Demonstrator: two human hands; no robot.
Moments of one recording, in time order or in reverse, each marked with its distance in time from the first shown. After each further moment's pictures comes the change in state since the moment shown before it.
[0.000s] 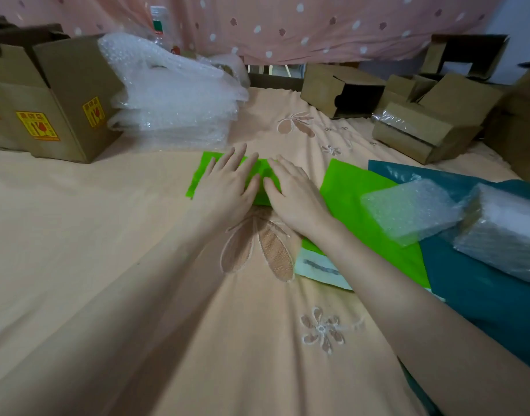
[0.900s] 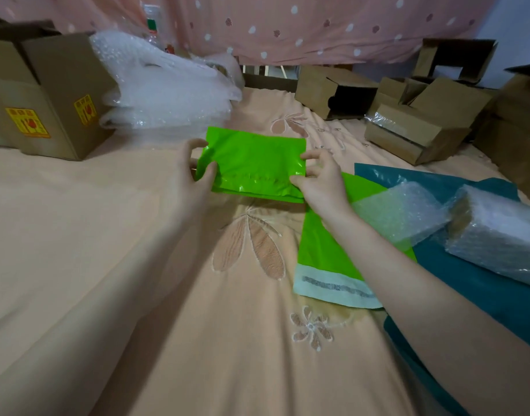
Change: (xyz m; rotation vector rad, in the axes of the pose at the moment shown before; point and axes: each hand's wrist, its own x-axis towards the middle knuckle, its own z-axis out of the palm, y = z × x) left_hand -0.013 -0.021 -0.008 -0.702 0.377 -0.257; right_hand -0.002 0.021 -0.023 0.712 0.273 0.311
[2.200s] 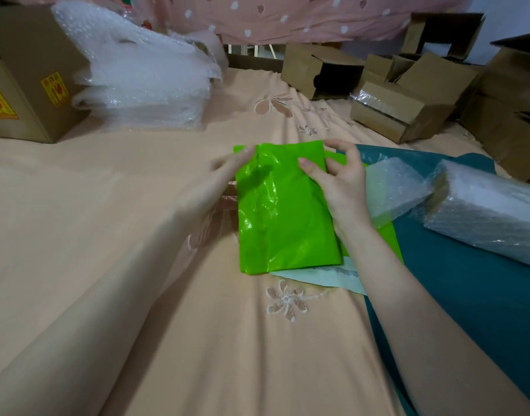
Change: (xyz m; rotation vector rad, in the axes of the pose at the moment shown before) left_hand -0.036 0.043 0.036 -0.443 -0.489 -0.420; right_hand -0.043 0.011 -0.051 0.394 0.072 0.033
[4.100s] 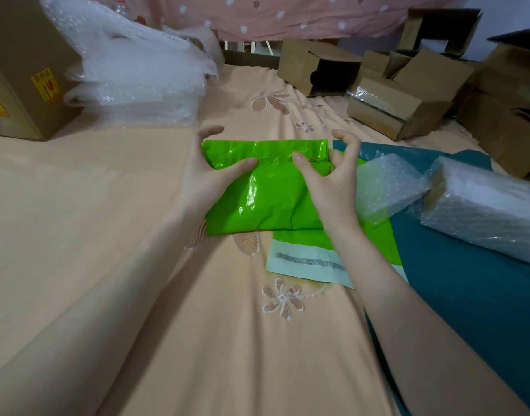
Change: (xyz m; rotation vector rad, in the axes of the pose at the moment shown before) left_hand 0.002 -0.004 0.005 0.028 0.303 0.257; right_hand -0.001 0.009 0.007 -0.270 0.099 -0.179
